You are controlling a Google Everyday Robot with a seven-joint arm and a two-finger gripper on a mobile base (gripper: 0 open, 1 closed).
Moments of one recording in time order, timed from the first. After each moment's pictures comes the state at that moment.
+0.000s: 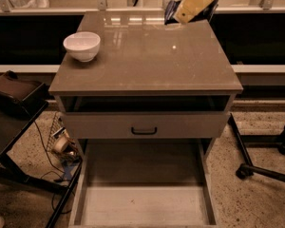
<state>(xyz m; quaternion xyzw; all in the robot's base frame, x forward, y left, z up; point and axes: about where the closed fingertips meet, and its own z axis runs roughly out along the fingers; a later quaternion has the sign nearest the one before) 0.597 -0.114 1.062 -0.53 0.78 -0.01 0.33</state>
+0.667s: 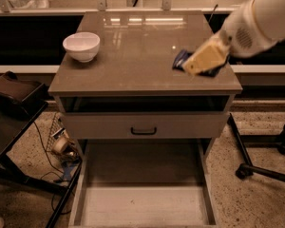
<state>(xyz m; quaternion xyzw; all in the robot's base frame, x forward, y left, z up) 0.539 -0.139 0.970 -0.42 0.83 0.10 0.35</state>
